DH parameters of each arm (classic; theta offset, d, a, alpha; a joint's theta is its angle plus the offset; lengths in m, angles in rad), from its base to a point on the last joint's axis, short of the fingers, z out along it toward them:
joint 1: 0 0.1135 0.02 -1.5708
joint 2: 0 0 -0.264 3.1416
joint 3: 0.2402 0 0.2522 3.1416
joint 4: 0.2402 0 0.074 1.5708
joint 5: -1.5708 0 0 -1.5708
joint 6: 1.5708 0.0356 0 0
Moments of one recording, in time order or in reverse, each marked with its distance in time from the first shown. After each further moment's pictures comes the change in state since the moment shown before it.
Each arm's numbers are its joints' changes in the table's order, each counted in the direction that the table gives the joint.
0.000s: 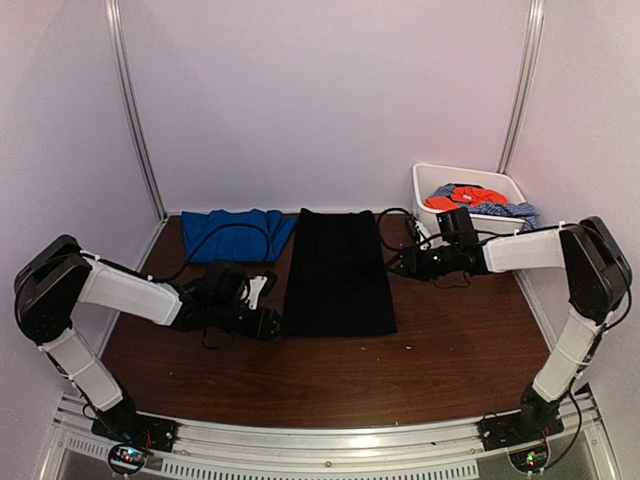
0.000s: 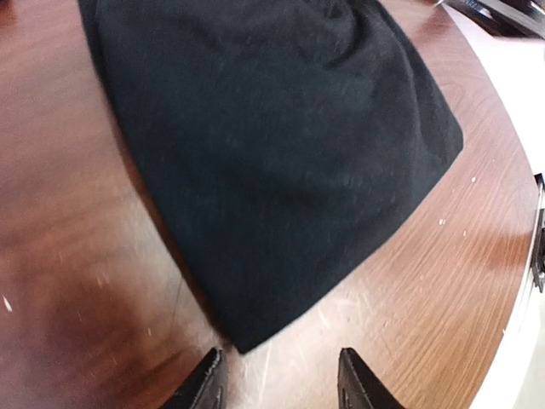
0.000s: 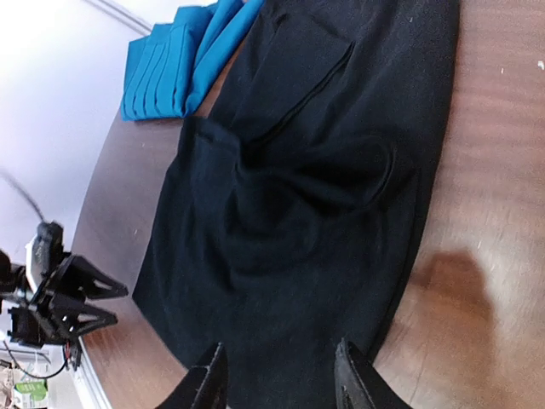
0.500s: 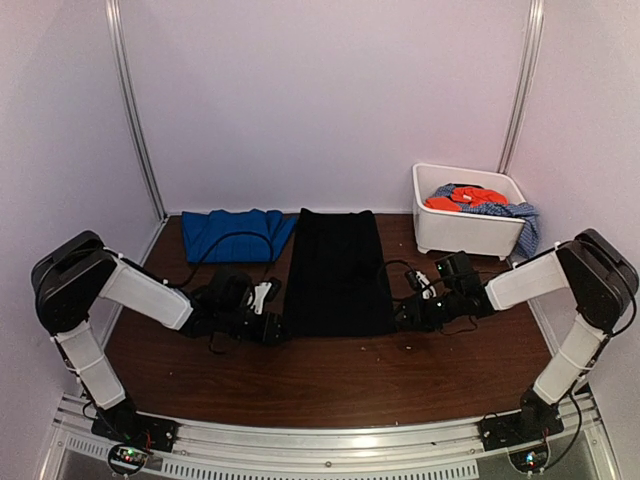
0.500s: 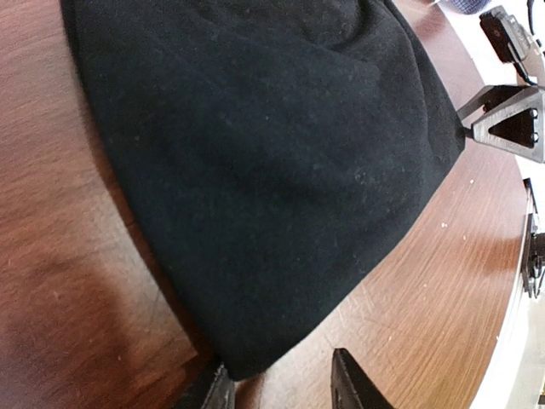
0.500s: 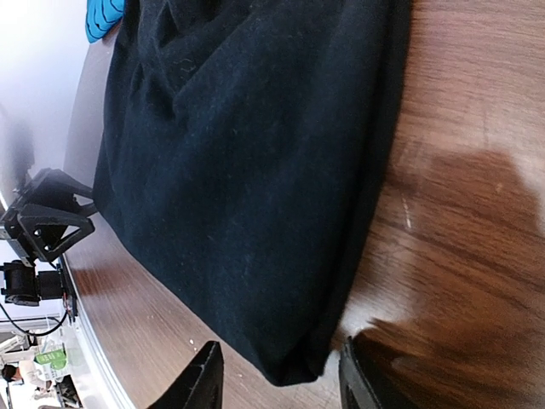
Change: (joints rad) left arm 0.000 0.102 -0.022 -0.141 -0.058 -0.065; right arm 0.080 -0.093 -0.344 -0.066 0.033 0.101
